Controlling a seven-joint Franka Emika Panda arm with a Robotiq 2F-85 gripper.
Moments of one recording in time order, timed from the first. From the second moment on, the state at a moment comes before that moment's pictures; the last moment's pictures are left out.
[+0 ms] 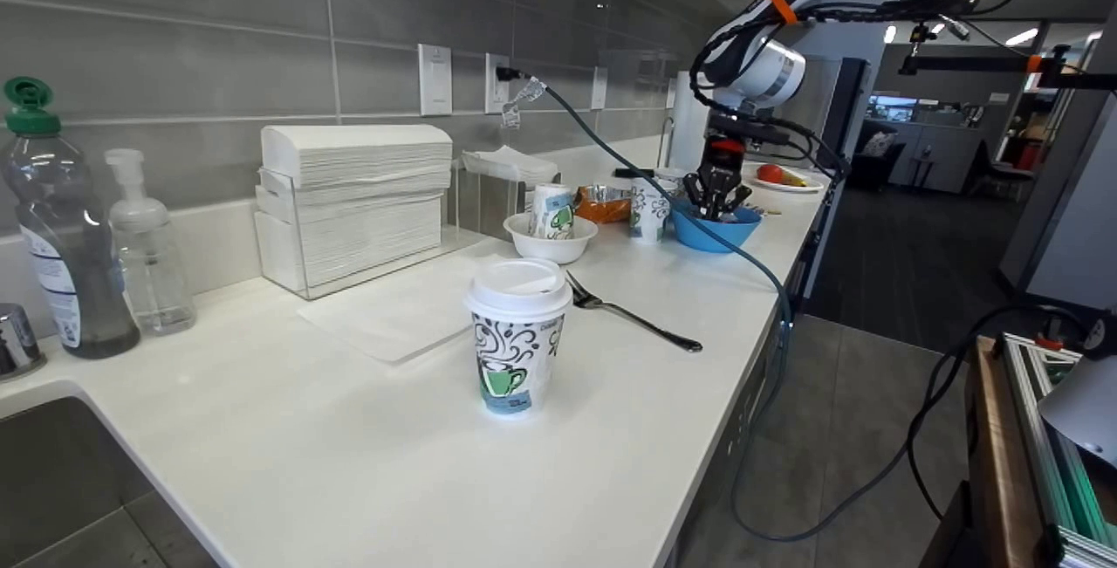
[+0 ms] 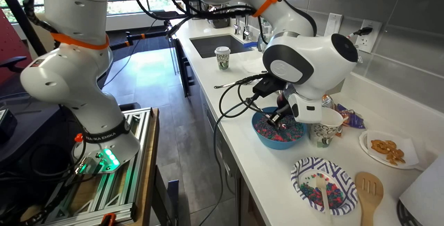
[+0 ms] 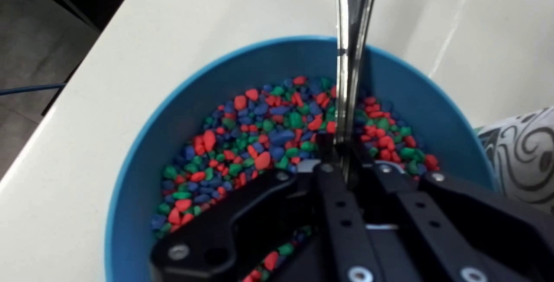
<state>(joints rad) -0.15 0.44 -0.18 -1.90 0.48 1.99 0.30</state>
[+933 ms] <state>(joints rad) -0.12 0.36 -0.18 -2.00 0.38 2.10 0.35</state>
